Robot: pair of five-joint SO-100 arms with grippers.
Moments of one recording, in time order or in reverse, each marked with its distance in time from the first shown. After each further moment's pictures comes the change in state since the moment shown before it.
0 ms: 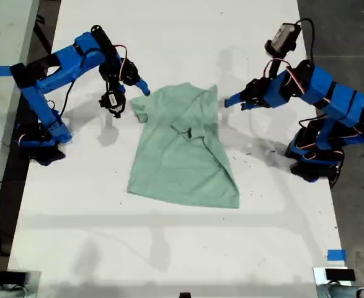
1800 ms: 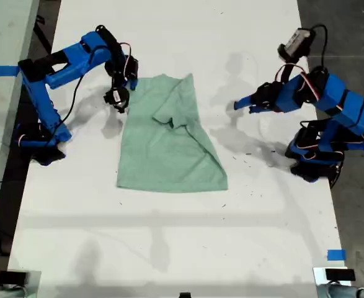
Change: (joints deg) arm 0 -3.3 -6.9 -3.7 -8.5 6.2; arm 1 0.2 12.0 7.9 2.0 2.1
